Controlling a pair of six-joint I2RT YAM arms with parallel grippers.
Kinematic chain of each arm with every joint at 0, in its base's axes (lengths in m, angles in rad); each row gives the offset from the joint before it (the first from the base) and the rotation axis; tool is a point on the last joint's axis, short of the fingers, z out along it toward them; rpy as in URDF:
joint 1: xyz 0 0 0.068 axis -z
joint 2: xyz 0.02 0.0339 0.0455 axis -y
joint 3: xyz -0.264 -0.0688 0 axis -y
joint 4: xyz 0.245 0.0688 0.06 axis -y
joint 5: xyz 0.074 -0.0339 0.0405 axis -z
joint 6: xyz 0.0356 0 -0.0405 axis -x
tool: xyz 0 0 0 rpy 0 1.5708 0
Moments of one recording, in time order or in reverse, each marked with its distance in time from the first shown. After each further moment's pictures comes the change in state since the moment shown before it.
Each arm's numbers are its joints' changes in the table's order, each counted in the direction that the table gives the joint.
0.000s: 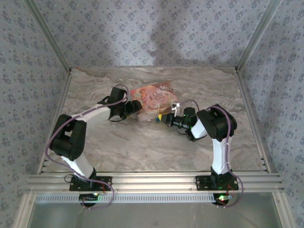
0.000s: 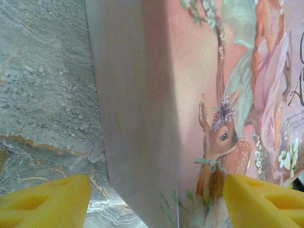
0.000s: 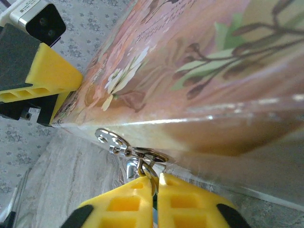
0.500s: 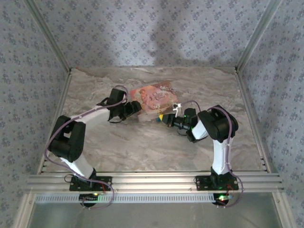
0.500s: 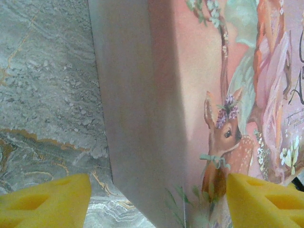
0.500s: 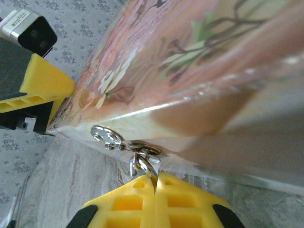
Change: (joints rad) left arm 0.002 0.028 -0.044 0.028 -0.005 0.012; right arm 0.006 0.031 -0.037 -0.003 0.043 -0.037
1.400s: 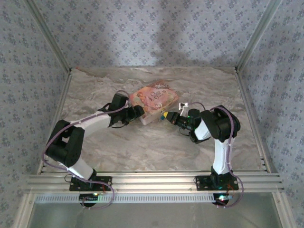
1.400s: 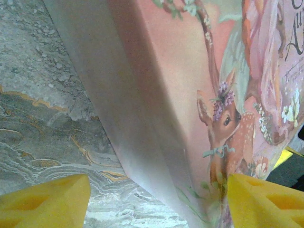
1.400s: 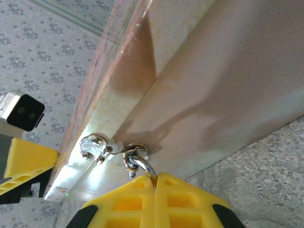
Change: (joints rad) left arm 0.060 0.060 -0.092 0.066 -0.003 0.066; right arm 0.049 0.003 -0.034 0.051 0.055 -0.259
